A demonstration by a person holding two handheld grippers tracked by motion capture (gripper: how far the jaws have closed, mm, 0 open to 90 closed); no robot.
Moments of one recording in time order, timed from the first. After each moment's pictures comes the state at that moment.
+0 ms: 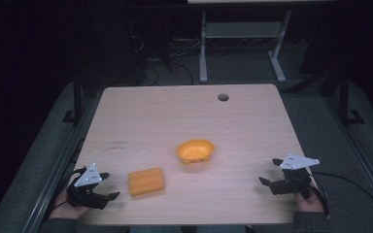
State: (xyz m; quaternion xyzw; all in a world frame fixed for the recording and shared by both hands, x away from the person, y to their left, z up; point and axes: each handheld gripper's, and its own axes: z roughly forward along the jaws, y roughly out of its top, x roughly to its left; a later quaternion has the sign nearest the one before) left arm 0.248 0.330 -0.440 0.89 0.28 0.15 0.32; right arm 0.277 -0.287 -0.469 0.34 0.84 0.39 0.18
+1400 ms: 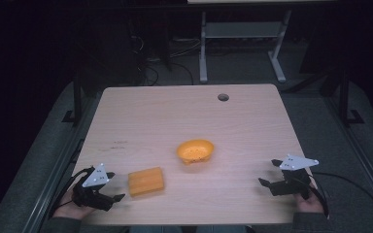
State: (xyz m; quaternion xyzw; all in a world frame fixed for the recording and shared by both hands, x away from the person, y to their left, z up) left arm 0.248 0.309 -0.431 0.91 0.25 0.15 0.31; right arm 0.275 -0.285 -0.469 0.34 0.84 0.39 0.18
